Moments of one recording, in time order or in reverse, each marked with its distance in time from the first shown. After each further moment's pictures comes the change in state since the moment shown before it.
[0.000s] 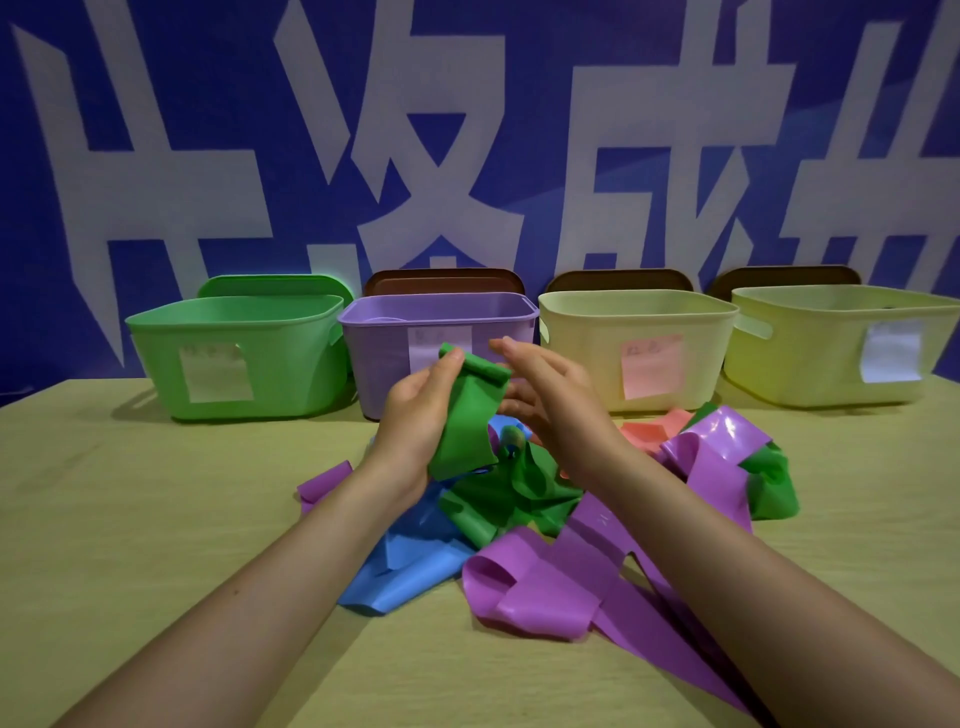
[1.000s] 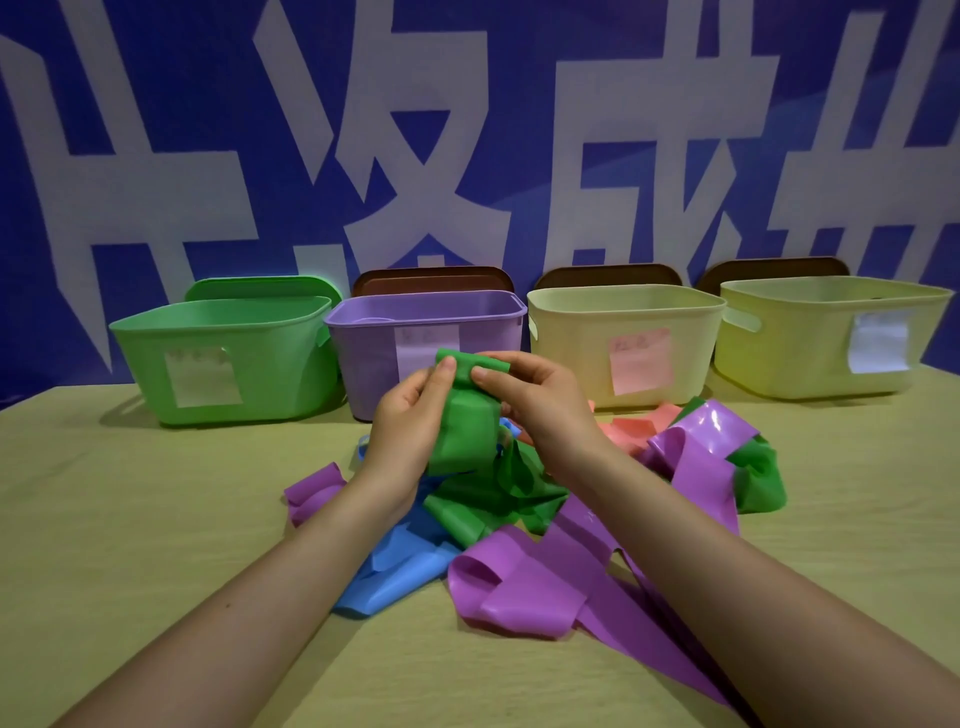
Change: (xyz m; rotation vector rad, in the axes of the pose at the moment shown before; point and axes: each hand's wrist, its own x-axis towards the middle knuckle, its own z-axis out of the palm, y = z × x) left_hand 0.000 -0.013 0.001 0.063 -0.030 0.100; right_hand -0.005 0.003 0.003 -0.069 0.050 -0.036
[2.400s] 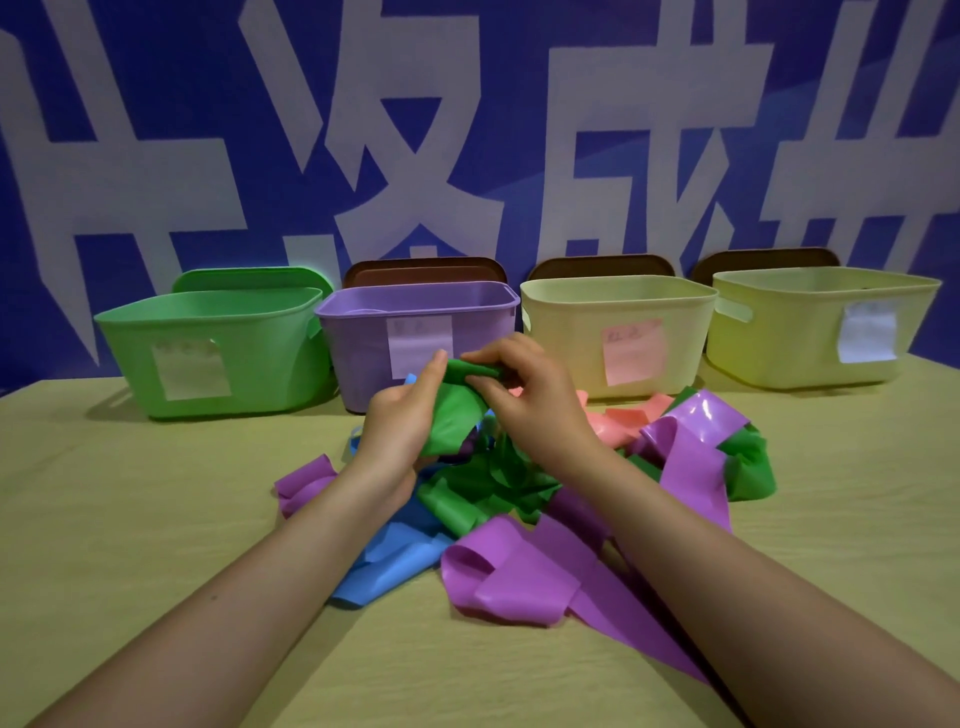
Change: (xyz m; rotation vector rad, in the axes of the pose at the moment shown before) left_hand 0.003 0.000 0.003 0.015 0.108 -0.241; right_hand 0.010 0.018 -0.016 -0.701 0.013 -0.623
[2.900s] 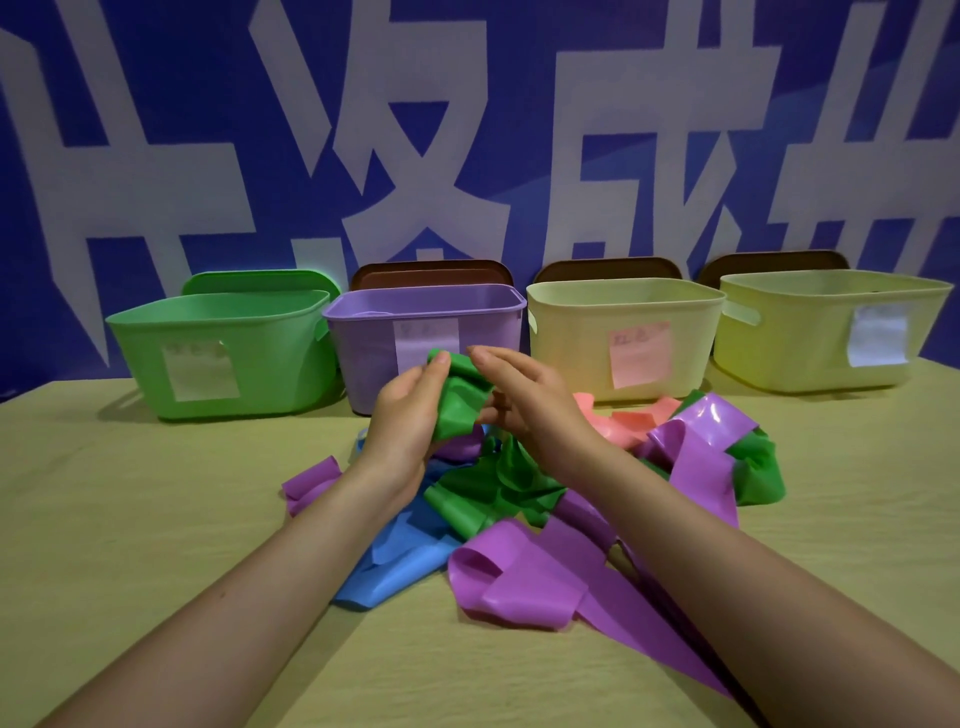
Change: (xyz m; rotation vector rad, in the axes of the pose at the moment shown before) left_hand 0.003 -0.001 -0.002 -0.092 -0.087 0.134; right_hand 0.001 -0.017 0.002 0.756 -0.137 0.633
